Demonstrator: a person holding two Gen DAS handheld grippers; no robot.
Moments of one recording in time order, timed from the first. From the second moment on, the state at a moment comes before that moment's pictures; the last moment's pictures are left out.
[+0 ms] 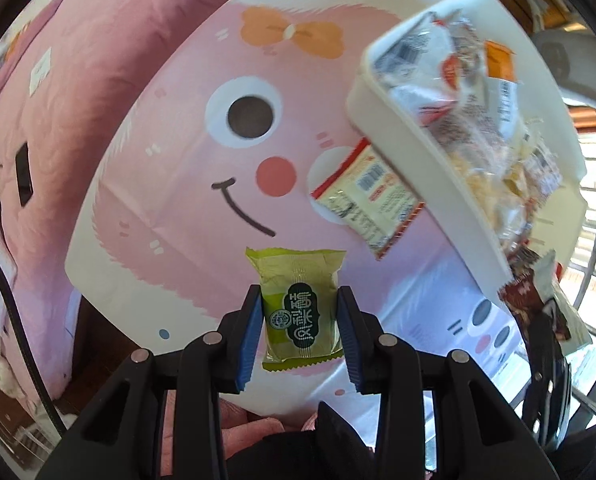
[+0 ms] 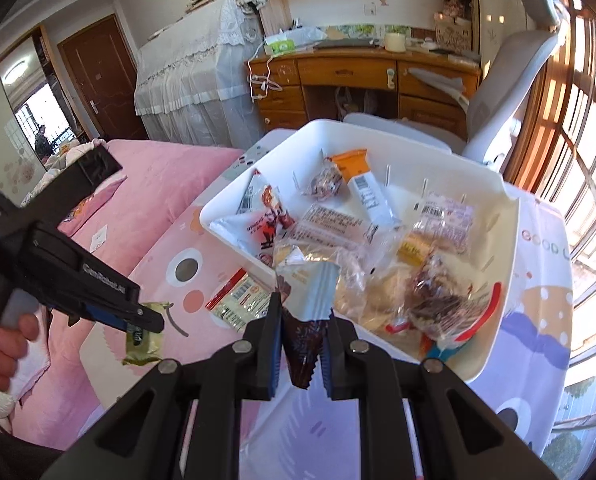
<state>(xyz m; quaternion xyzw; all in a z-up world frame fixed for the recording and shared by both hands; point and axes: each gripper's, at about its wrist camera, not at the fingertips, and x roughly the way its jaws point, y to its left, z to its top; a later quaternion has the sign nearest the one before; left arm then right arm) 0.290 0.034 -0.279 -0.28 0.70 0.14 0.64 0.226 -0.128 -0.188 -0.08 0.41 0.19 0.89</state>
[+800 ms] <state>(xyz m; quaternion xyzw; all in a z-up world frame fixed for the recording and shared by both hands) 0.402 -0.074 -0.175 -0.08 0.61 -0.05 0.79 0.244 -0.183 -0.195 -0.06 0.41 0.14 0.90</state>
